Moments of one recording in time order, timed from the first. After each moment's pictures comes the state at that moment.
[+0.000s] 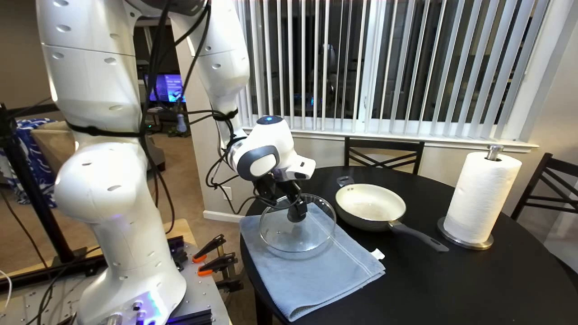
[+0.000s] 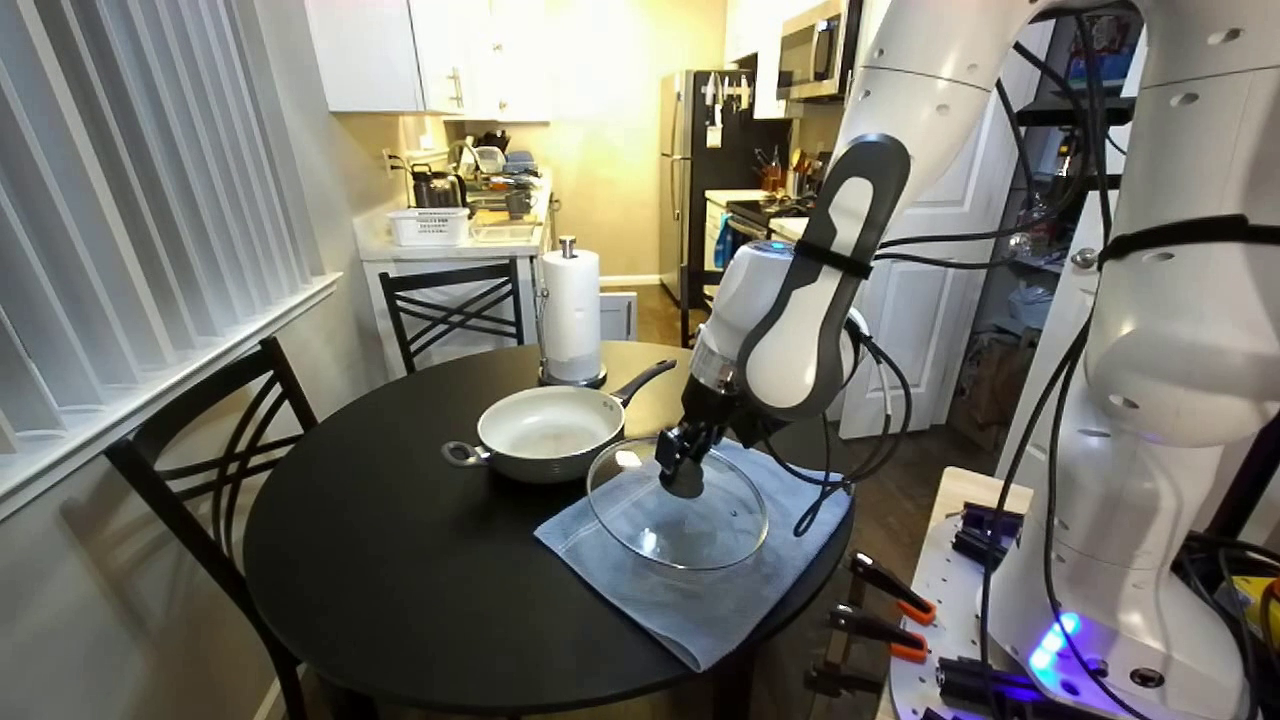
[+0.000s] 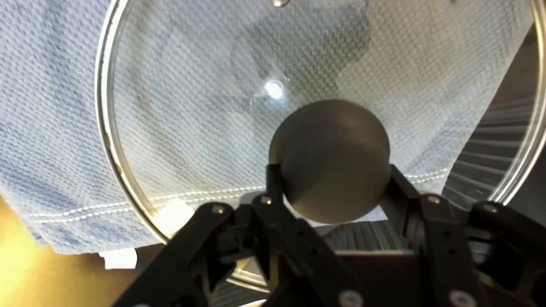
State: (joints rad) arm -0.14 0.13 0.23 -2.80 0.07 3.25 0.18
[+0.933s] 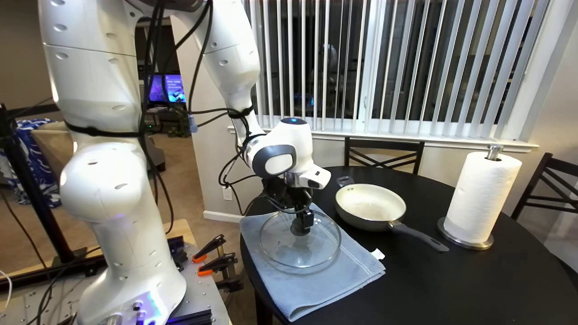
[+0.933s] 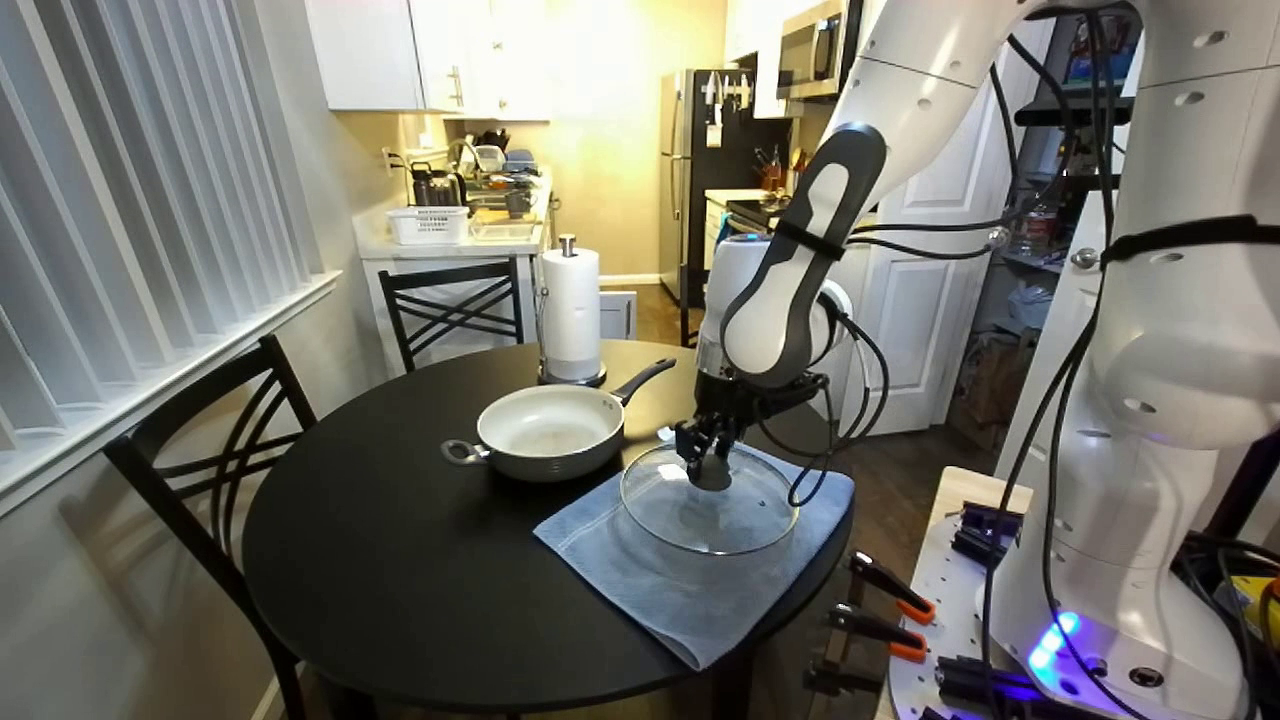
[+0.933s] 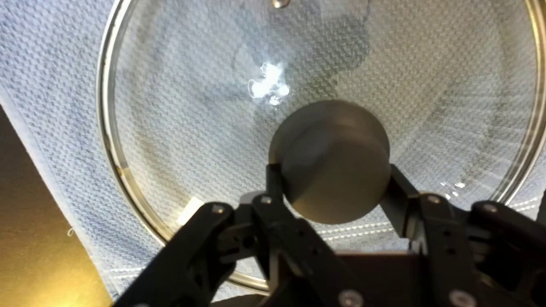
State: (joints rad) arm -0.07 0.14 0.04 -2.72 0.07 2.97 0.18
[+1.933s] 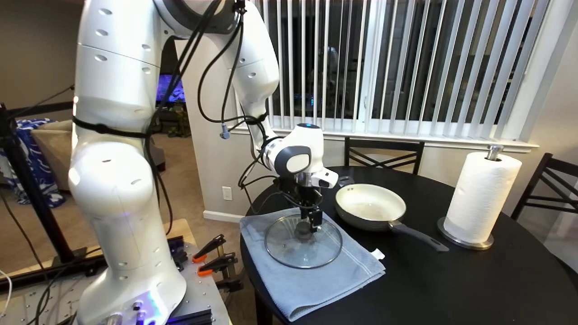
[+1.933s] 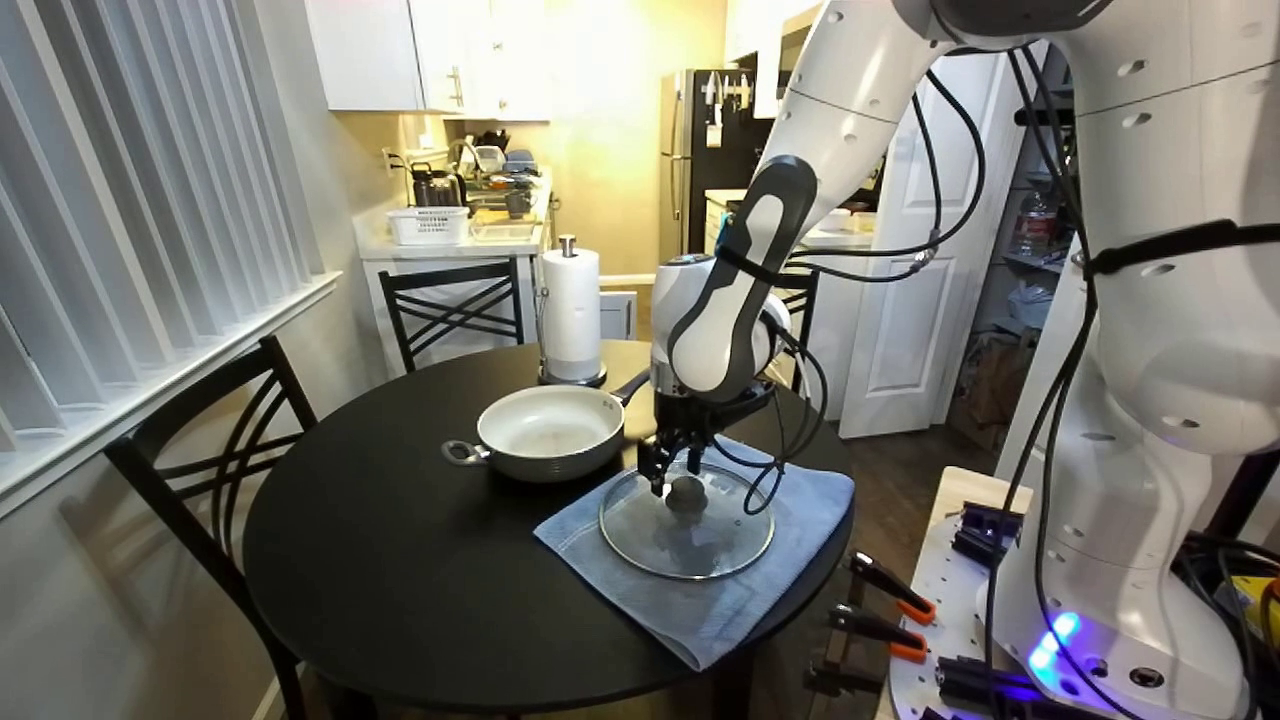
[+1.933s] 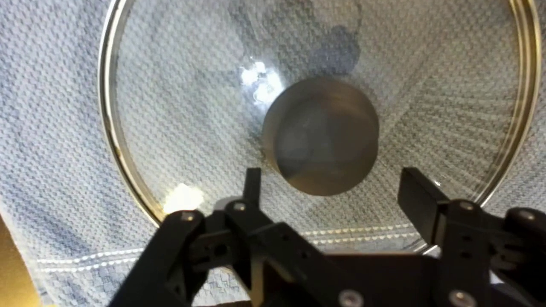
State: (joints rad) arm 0.08 0.32 -0.06 -2.51 0.01 2.86 0.24
